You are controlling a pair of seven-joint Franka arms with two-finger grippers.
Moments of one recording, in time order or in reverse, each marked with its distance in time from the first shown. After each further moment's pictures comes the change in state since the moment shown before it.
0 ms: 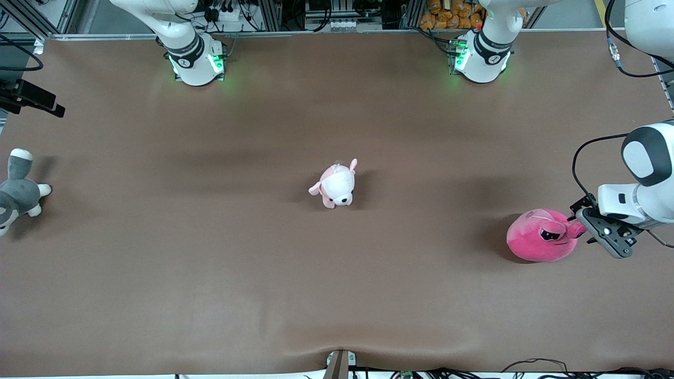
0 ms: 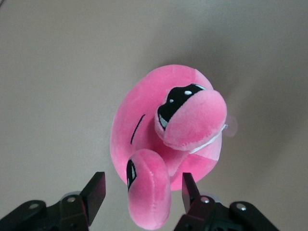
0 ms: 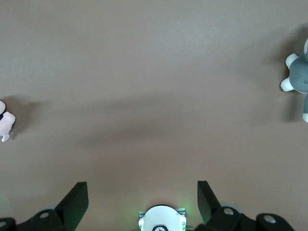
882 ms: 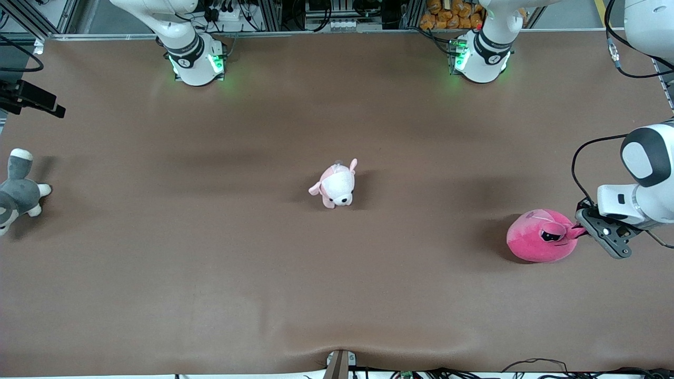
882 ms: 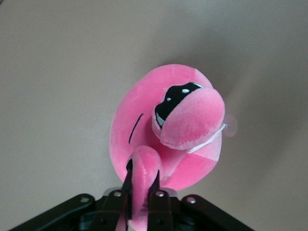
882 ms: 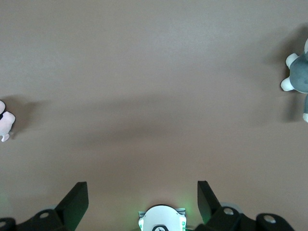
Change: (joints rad) left arm 0.000 0.001 0.000 -0.001 -0.001 0.004 0.002; right arm 0.000 0.002 0.000 0.000 0.000 0.000 0.000
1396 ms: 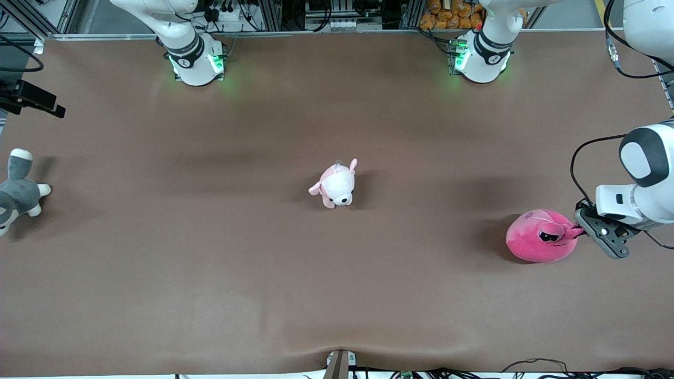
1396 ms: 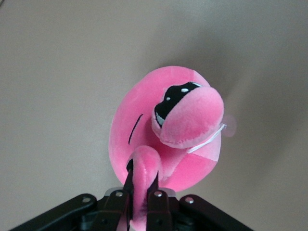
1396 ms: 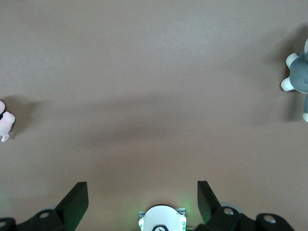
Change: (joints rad) left arm -0.004 0.000 -0.001 0.001 0.000 0.000 0.002; right arm 0.000 0.000 0.000 0.000 0.000 0.000 0.001
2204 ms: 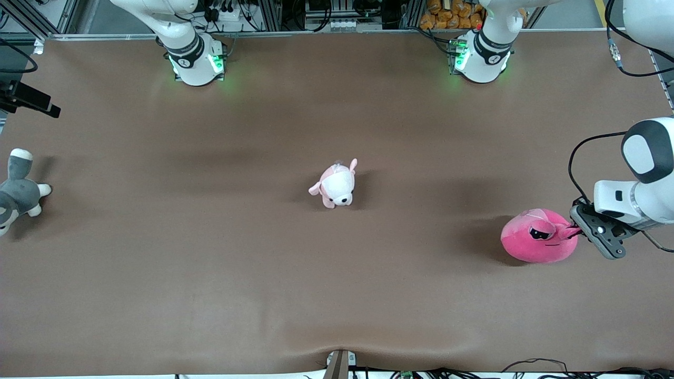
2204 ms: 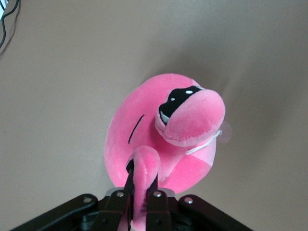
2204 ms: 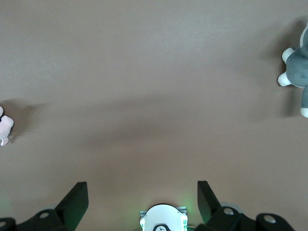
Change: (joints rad) left arm -0.004 -0.022 -0.055 0.069 0.000 -0.093 0.002; right arm -0.020 0.000 -0.002 0.000 0.001 -0.003 0.010
